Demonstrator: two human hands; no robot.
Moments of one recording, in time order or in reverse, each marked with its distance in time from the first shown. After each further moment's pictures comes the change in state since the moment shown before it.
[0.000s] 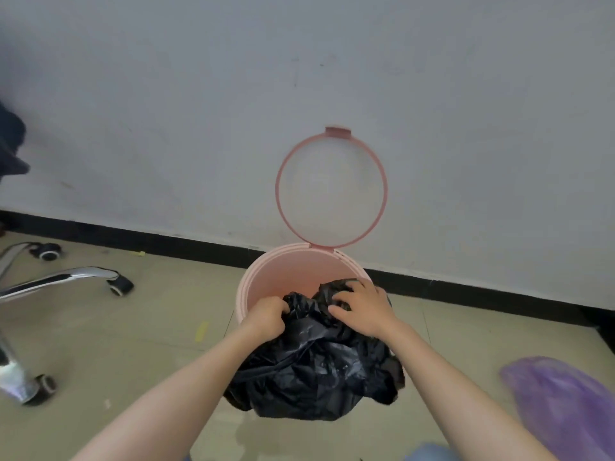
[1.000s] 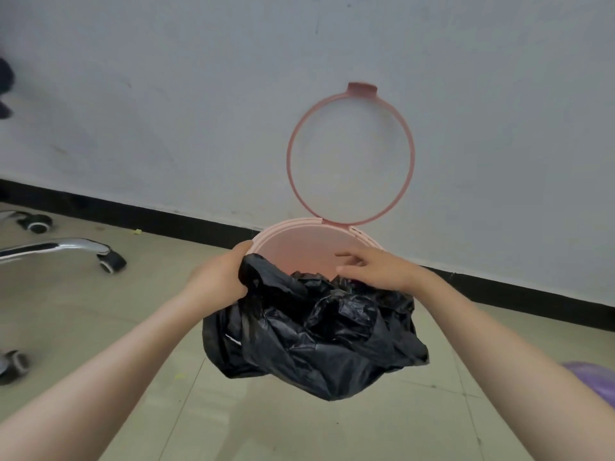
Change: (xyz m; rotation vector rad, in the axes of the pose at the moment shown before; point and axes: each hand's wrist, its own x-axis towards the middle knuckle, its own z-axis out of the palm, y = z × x) left_hand -0.016 -0.063 -0.026 -0.084 0.323 0.030; right_hand 0.019 -0.010 -0.020 0.413 -0.167 -0.145
